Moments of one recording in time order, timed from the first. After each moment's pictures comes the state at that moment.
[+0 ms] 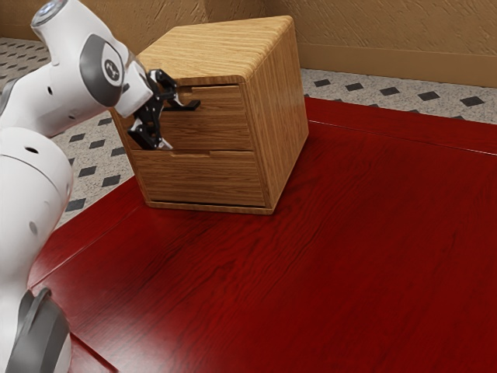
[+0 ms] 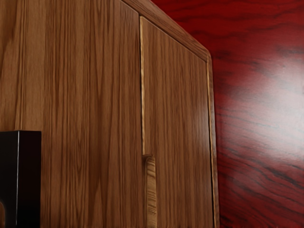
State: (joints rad) arm -0.69 0.55 1.41 -1.40 -0.81 1.95 1.97
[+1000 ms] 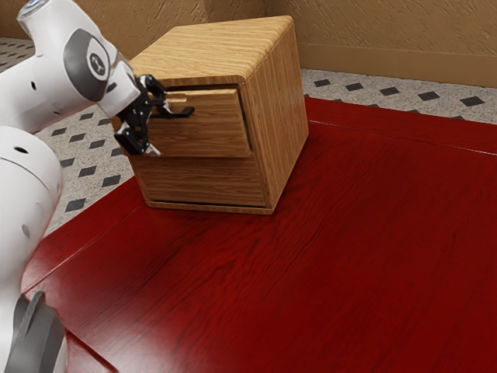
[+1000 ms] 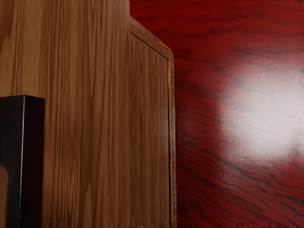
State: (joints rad) arm -0.76 0.56 1.51 -1.42 -0.81 1.84 1.96
